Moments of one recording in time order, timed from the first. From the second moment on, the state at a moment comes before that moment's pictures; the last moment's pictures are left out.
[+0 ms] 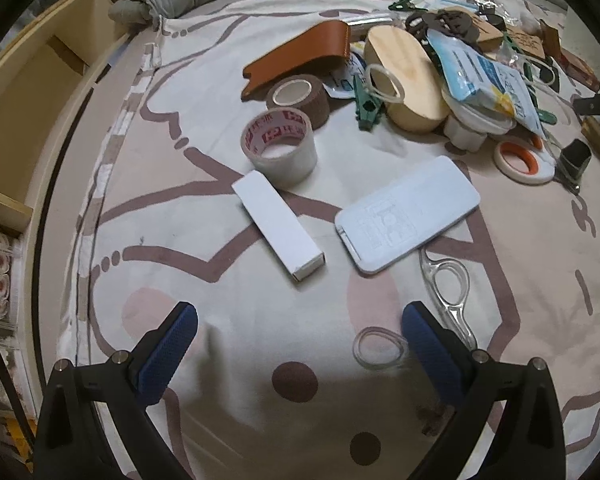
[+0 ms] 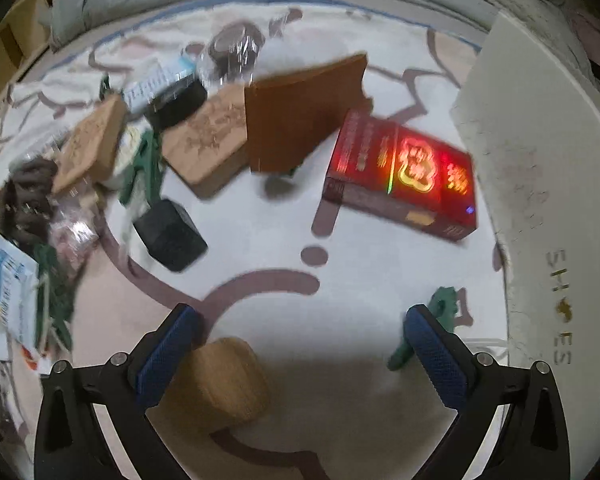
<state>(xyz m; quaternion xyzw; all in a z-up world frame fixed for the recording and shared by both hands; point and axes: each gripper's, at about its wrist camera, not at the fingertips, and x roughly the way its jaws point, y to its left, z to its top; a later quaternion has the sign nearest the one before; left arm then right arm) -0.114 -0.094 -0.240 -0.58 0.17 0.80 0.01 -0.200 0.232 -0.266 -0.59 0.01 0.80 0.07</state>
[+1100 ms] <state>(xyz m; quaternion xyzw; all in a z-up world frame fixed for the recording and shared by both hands) -0.071 -0.058 -0.228 -0.56 0.22 0.79 0.08 -0.112 0.228 -0.268 -0.61 -0.03 0.79 0.01</state>
